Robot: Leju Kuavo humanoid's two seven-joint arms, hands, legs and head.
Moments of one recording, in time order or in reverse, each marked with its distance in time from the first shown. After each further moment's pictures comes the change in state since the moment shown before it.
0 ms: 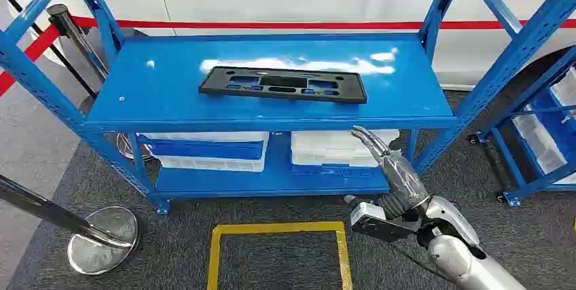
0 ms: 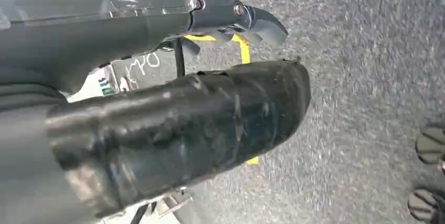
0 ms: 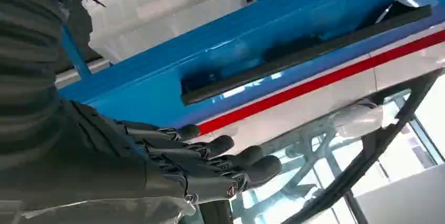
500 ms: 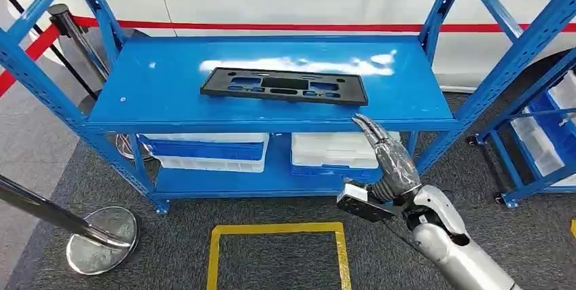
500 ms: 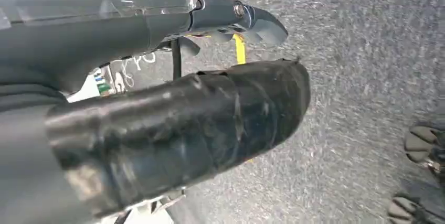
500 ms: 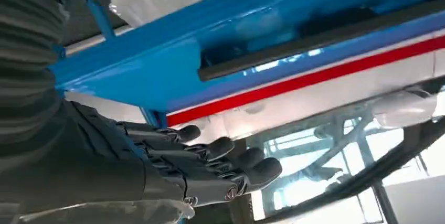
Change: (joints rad) left arm -0.008 -0.047 0.000 0.000 0.030 0.044 -0.002; right arm -0.078 0.074 0.016 0.146 0.184 -0.095 0.066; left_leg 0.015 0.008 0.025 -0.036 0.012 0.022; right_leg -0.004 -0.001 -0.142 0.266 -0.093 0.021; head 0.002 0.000
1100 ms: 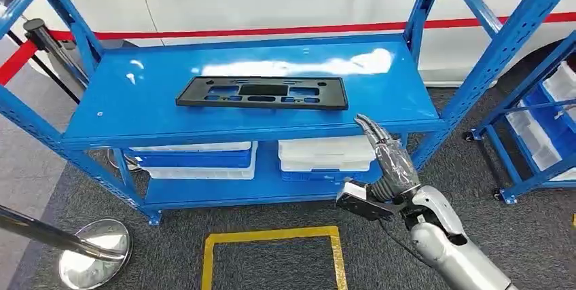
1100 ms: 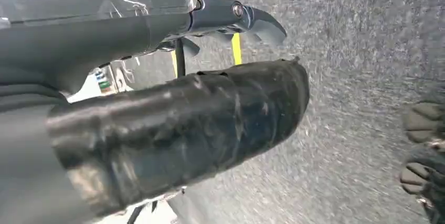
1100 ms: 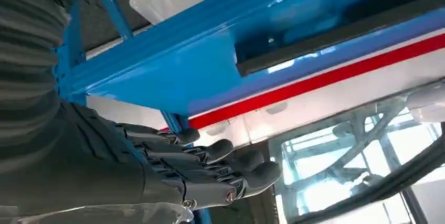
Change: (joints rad) left arm 0.002 -0.018 -0.001 0.002 0.013 0.011 -0.002; right arm -0.002 0.025 -0.010 0.028 0.012 -0.011 -0.002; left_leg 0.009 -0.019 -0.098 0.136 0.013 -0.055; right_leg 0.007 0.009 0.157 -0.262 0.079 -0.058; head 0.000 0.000
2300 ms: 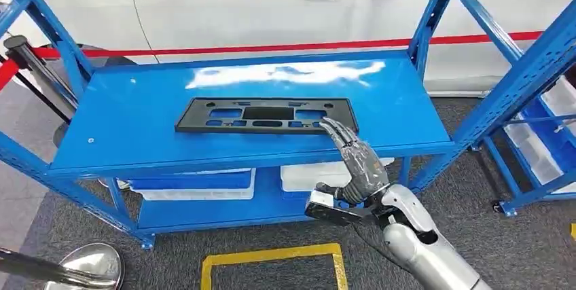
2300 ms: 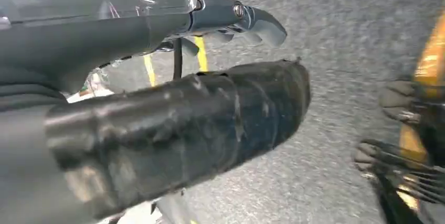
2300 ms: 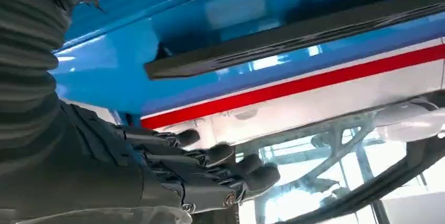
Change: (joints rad) left arm -0.035 -0.042 -0.067 0.008 0.074 0.028 -0.018; right arm -0.029 0.124 0.045 0.012 0.109 0.069 0.026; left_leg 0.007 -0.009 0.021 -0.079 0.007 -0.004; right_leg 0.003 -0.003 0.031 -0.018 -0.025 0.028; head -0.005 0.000
